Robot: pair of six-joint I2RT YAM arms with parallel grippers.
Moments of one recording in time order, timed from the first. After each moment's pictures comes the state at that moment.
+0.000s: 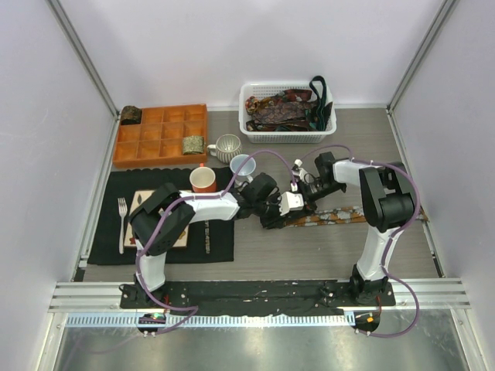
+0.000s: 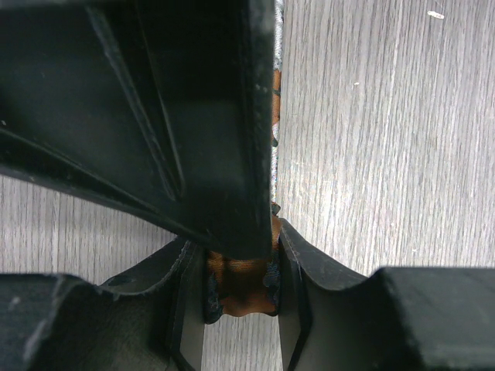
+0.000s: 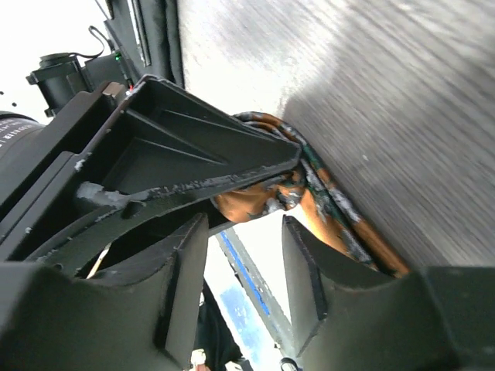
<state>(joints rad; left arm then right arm) -0.90 1.91 1.10 0.00 0.43 0.40 0.20 1.91 1.06 -0.70 -1.01 -0.03</state>
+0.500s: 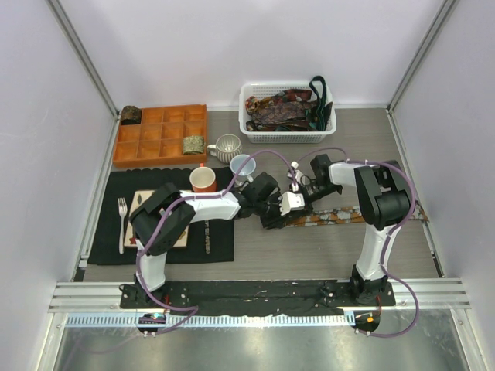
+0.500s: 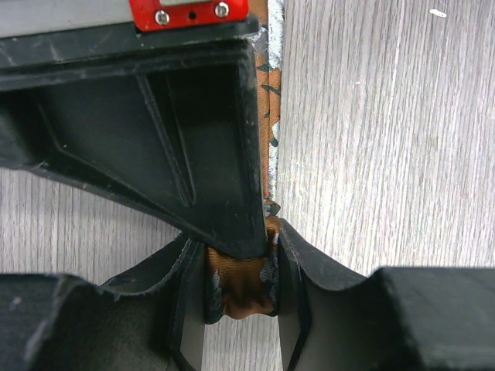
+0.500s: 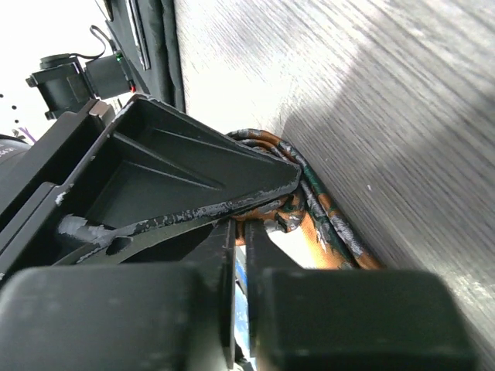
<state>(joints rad) -0.90 1.92 1.12 -0.03 0.42 0.40 0.23 1.94 1.05 -0.63 -1.02 0.01</state>
